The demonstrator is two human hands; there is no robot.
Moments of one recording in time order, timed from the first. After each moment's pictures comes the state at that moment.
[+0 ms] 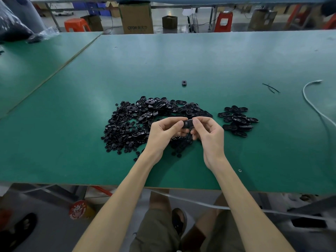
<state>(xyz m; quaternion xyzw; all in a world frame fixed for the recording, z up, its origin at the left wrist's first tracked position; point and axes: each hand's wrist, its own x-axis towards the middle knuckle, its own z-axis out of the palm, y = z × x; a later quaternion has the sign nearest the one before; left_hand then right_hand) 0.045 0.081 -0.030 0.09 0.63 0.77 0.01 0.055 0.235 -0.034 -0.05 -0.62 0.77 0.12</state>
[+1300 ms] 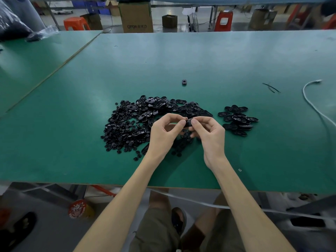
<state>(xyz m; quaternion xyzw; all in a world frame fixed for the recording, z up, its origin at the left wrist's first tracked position) 0.047 0.087 -0.034 0.10 0.72 0.68 -0.10 0.056 0.237 -0.036 -0.05 -0.61 0.78 0.12</state>
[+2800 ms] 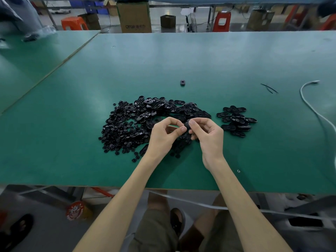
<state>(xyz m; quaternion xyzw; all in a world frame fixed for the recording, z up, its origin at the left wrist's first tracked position) 0.041 0.086 -0.039 0.09 0.75 0.65 -0.05 0.054 0.236 -0.039 -0.04 -0.62 0.78 0.12</state>
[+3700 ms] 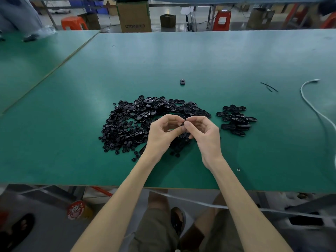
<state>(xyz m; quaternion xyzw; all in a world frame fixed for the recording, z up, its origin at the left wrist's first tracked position) 0.044 0.084 -0.034 0.12 0.70 0.70 -0.06 0.053 0.237 -0.041 0.00 -0.65 0.76 0.09</state>
